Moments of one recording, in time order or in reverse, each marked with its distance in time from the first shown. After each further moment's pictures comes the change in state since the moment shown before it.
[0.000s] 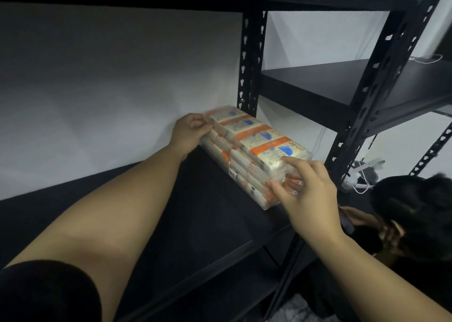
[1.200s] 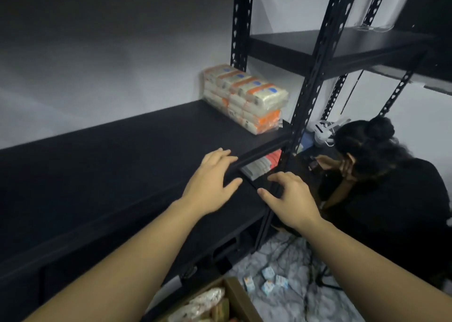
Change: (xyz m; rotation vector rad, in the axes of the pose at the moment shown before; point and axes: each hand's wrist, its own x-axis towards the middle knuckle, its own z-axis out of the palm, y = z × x) left_hand -0.355 0.023 -0.037 0.709 -0.399 0.318; right_hand -0.199 -0.029 -0.047 -0.323 -0.371 0.157
